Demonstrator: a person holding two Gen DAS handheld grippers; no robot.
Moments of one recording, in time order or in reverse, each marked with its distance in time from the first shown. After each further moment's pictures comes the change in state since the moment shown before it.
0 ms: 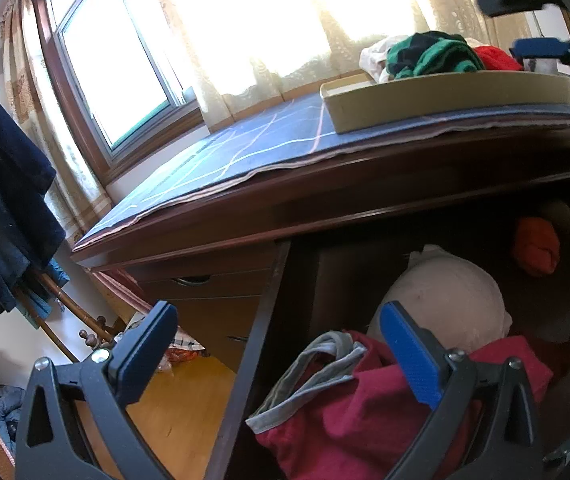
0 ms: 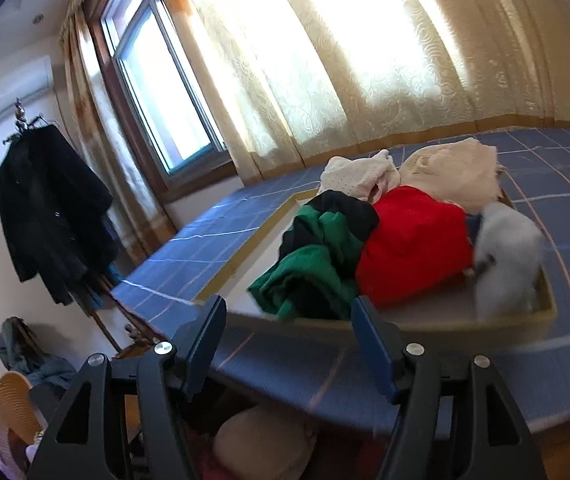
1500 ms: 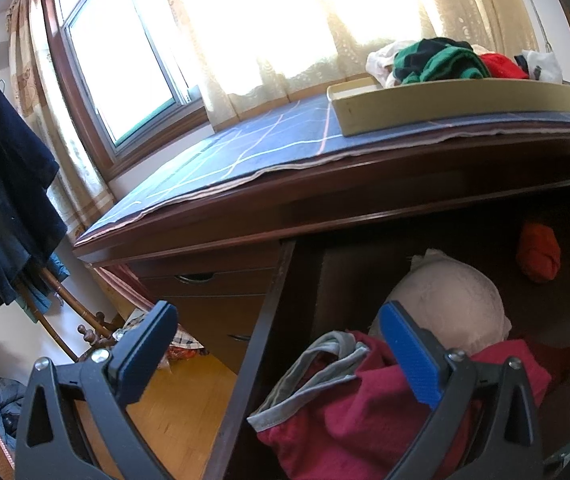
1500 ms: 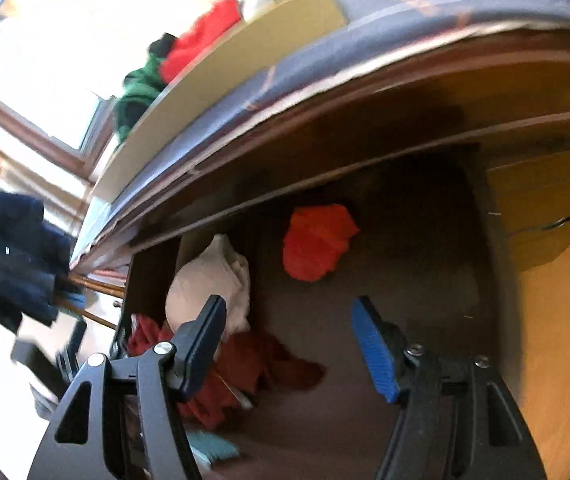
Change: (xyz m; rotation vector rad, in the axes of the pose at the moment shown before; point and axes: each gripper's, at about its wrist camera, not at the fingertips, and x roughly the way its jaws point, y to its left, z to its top) left arm -0.005 0.007 -0.003 -0.026 -0.007 0.001; right arm -0.013 -0.067 -0.101 0.465 0.417 -0.184
